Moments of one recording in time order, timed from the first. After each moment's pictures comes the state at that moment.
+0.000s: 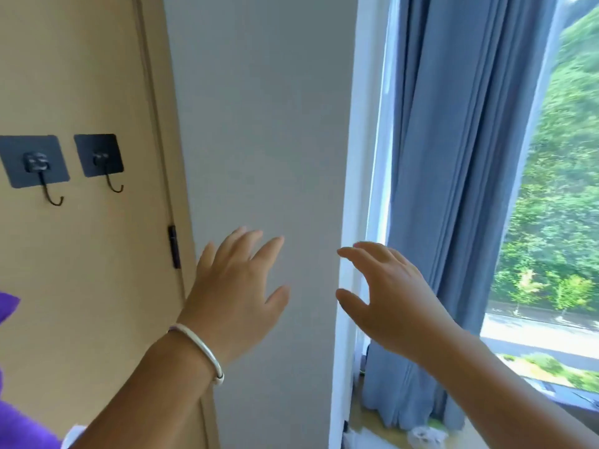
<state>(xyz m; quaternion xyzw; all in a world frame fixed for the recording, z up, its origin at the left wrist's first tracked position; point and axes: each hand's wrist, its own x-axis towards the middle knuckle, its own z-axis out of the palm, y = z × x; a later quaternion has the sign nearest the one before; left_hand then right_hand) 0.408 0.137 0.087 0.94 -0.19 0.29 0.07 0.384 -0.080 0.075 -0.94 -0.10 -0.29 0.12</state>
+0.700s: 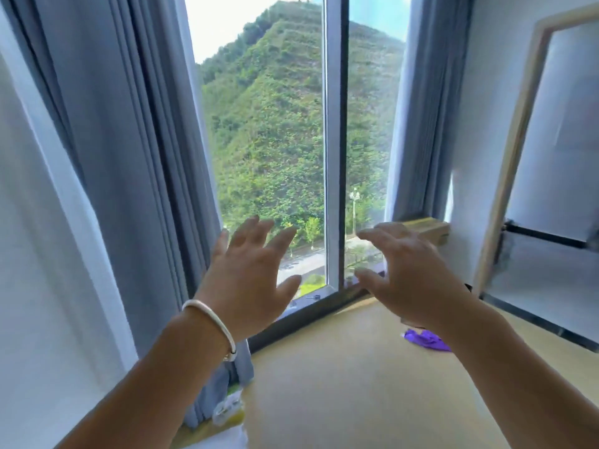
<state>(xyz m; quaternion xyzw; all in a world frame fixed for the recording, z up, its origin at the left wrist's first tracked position) 0.251 -0.270 0.091 0.76 -0.60 0.21 0.15 0.064 -0.393 0.080 -0.88 0.35 -0.31 0.01</state>
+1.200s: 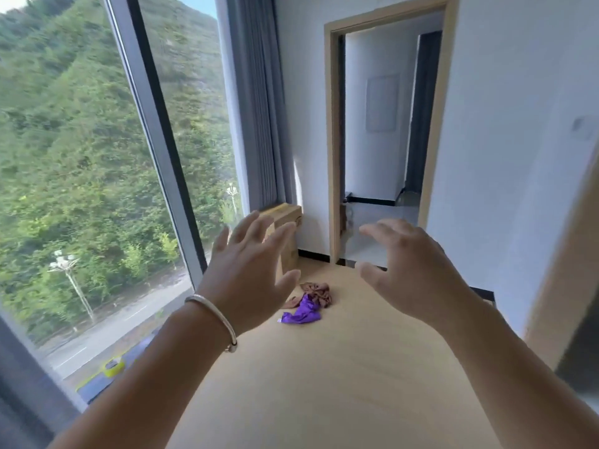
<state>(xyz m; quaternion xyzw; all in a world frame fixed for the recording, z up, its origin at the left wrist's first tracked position) 0.005 -0.486 0.057 0.58 -0.78 0.15 0.19 -0.220 -0.498 0.043 -0.75 0.58 -0.30 -0.04</state>
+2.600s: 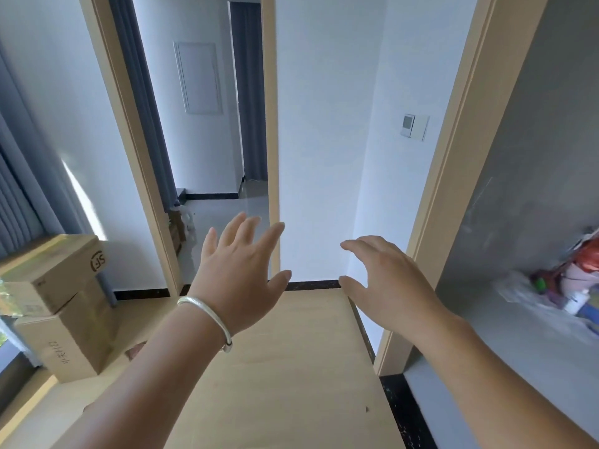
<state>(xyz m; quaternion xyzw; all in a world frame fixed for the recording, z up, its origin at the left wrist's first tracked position) -0.285 -1.017 0.008 0.37 -0.90 0.05 0.20 -0.477 -0.904 -0.007 -0.58 0.78 -0.22 -0.06</state>
